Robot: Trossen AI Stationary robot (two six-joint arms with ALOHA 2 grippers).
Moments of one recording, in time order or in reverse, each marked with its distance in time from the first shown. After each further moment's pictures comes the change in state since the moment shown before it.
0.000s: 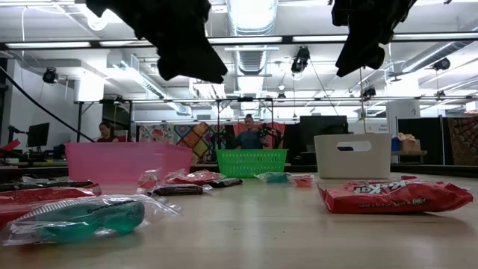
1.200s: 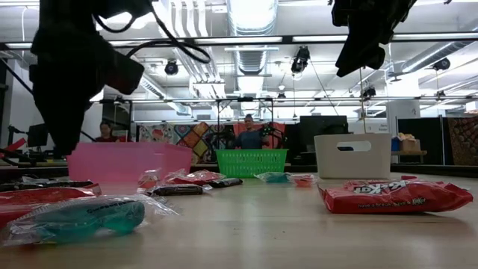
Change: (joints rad) left arm -0.197 0.094 0.000 -0.720 0.281 -0.692; right arm 0.000 0.000 0.000 0.000 -0.001 0.006
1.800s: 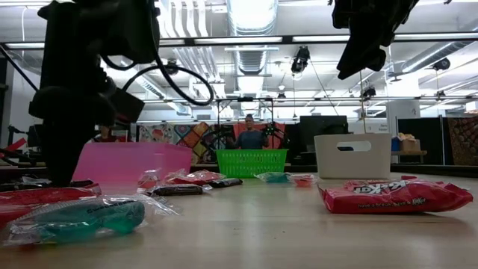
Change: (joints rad) left arm 0.000 0.177 0.002 -0.020 -0.038 -0.014; right arm 0.000 0.000 -0.014 0.002 0.000 -0.002
